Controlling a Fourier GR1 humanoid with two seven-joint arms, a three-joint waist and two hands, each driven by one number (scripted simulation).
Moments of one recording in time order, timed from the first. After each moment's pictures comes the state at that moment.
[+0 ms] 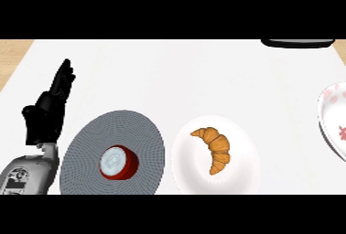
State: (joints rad) left arm -0.23 0.26 -0.01 -1.60 -0.12 0.17 0.17; right arm 0.04 -0.50 -0.34 -1.70 0.50 -0.18 0.00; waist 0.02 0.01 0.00
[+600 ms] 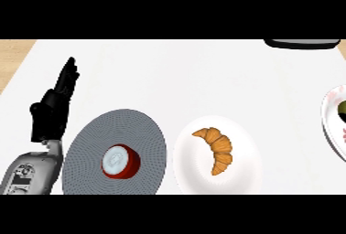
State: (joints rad) left arm -0.25 0.24 -0.01 -1.57 -0.14 0.17 0.16; right arm -0.34 -0.61 -0.43 -0.88 0.41 -0.11 -0.34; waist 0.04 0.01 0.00
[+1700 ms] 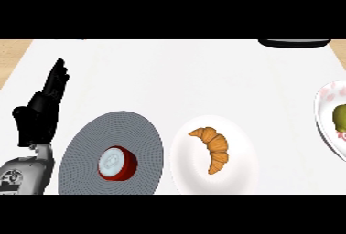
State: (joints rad) left arm -0.21 0.25 0.03 -1.62 -0.14 0.14 0.18; right arm -0.46 -0.91 -0.67 -0.29 0.14 0.36 -0.75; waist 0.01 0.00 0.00
